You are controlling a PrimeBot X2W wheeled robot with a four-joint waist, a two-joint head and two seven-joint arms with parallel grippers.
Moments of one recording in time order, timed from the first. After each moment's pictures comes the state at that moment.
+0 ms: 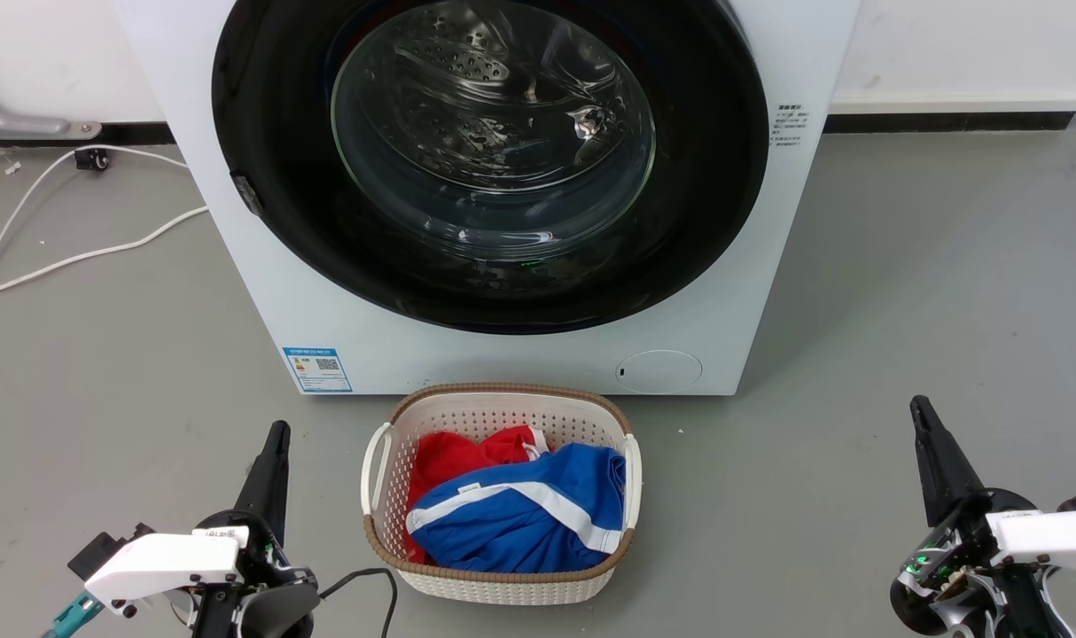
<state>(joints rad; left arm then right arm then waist) -0.10 0.05 0.11 0.25 -1.61 -0.13 0.11 -0.10 -0.06 -0.11 0.24 1.62 0.13 0.11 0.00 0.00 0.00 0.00</state>
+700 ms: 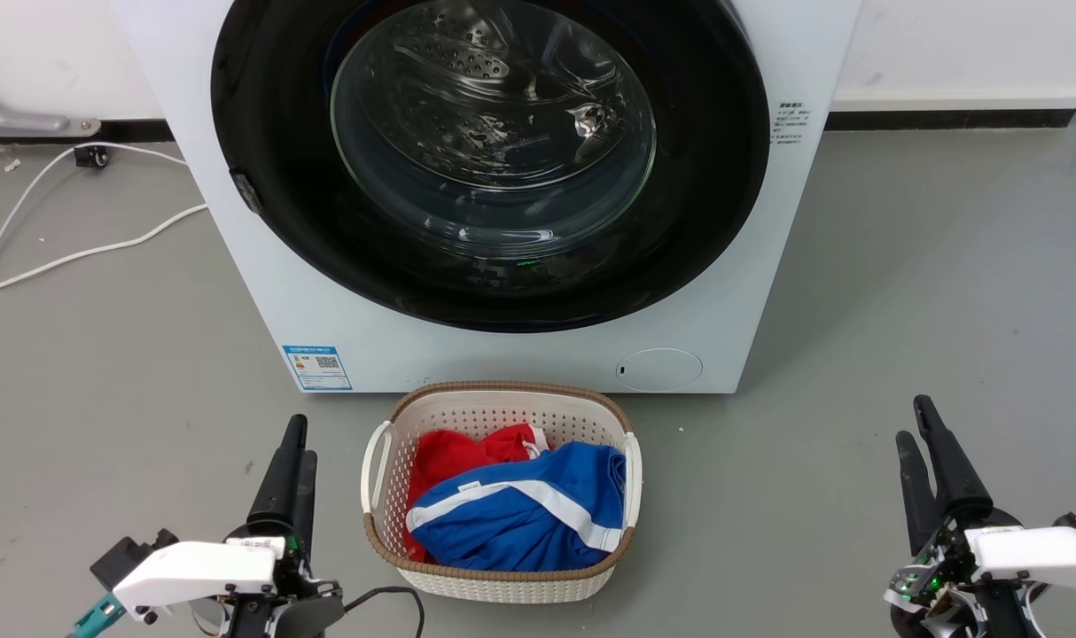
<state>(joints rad) -0.08 0.05 0.04 0.23 -1.55 -0.13 0.04 -0.07 -0.05 -0.07 0.23 1.55 0.13 0.04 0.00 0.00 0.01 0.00</state>
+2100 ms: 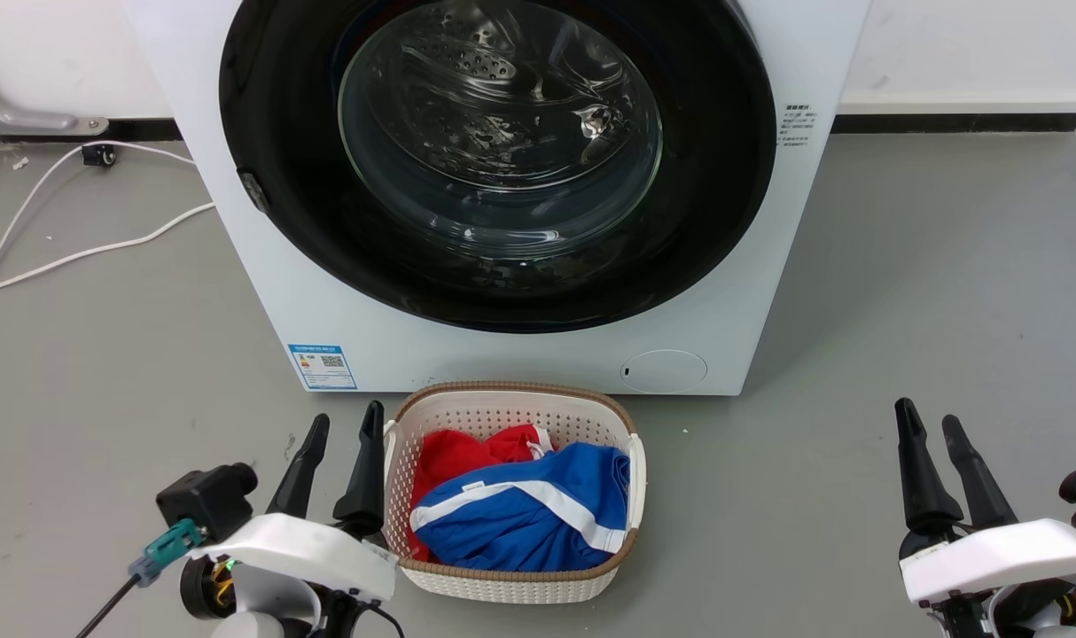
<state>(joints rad) -0.09 0.09 -0.10 0.18 -0.61 -0.09 -0.11 -0.02 -0.05 -0.09 0.10 0.61 0.13 -0.04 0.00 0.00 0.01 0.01</state>
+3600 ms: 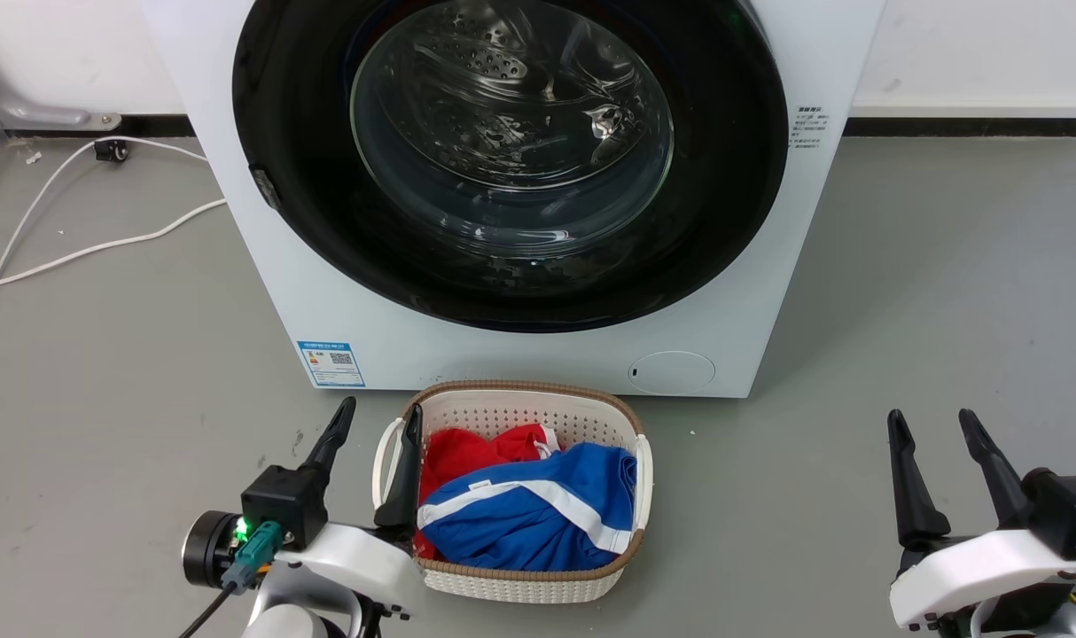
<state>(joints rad) -0.12 0.12 -0.19 0.22 -0.24 -0.05 -0.23 0.02 -0.05 -0.09 0.01 0.14 0.13 -0.04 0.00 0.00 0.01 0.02</state>
